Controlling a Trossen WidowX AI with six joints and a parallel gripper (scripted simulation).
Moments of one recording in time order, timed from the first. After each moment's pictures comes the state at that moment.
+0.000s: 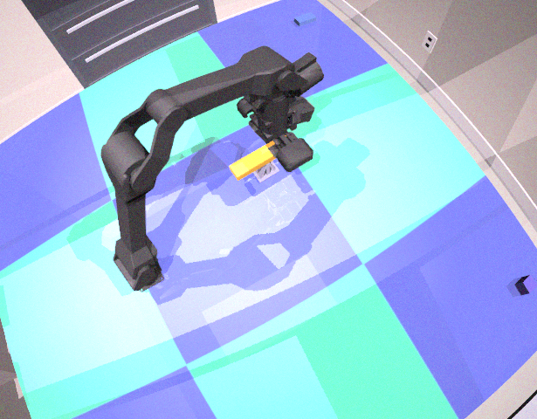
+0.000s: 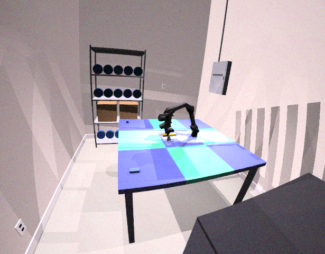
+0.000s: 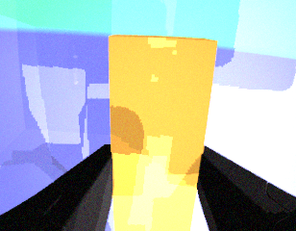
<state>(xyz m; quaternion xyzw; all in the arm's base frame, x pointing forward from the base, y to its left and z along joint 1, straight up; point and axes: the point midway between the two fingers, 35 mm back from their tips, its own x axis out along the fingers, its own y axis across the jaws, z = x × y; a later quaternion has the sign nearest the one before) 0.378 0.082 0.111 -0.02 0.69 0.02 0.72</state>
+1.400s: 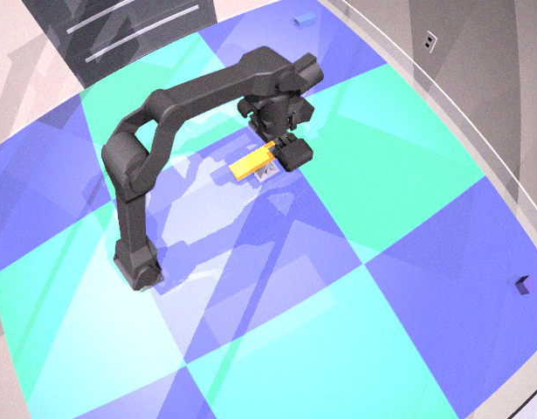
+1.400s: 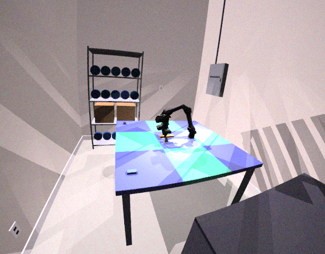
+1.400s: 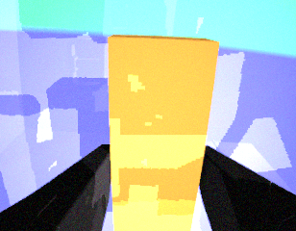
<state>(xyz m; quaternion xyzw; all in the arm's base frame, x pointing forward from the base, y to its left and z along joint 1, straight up) 0.378 0.082 0.111 -0.02 0.69 0.02 0.72</state>
